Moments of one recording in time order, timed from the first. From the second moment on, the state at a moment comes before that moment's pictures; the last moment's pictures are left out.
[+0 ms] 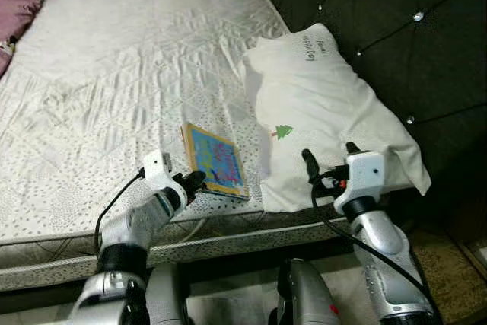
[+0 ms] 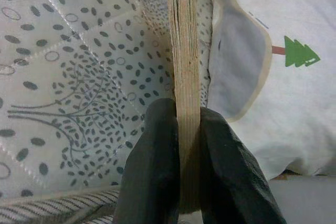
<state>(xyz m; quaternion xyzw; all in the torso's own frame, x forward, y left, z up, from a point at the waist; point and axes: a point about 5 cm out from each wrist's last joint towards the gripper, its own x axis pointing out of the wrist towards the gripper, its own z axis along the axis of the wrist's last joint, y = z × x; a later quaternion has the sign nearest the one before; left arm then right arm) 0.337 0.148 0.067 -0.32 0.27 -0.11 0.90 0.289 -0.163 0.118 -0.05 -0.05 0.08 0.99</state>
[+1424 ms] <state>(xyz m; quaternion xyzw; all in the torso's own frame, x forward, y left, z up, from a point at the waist) 0.340 0.155 0.046 -0.33 0.30 -0.10 0.89 0.282 -0.172 0.120 -0.07 -0.03 0.09 0.99</state>
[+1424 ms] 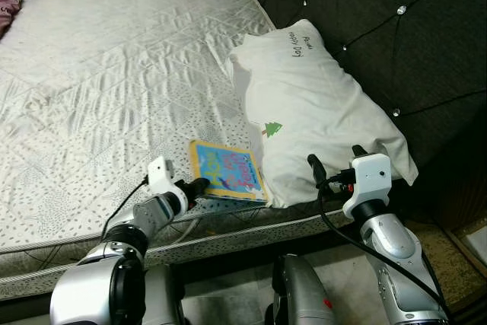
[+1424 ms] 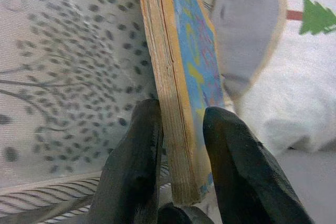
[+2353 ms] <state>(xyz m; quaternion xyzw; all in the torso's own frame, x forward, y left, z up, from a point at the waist) 0.347 0.164 0.055 -0.23 0.21 -0.03 0.95 0.287 -0.160 0.122 -0.06 -0.04 0.10 0.99</state>
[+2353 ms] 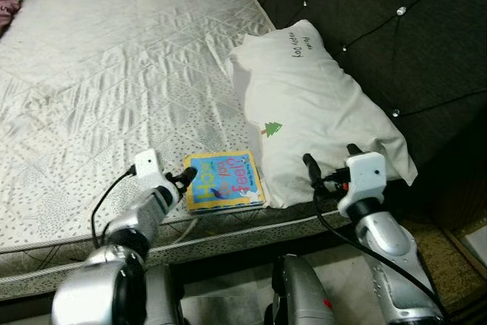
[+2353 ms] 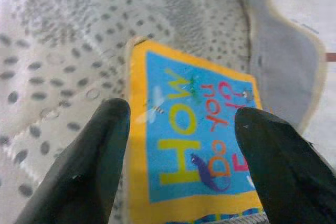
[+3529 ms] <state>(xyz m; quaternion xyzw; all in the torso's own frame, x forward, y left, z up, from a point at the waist) 0.274 0.200 0.092 0.07 0.00 0.02 1.00 0.341 -0.114 0.127 0.01 -0.06 0.12 0.99</state>
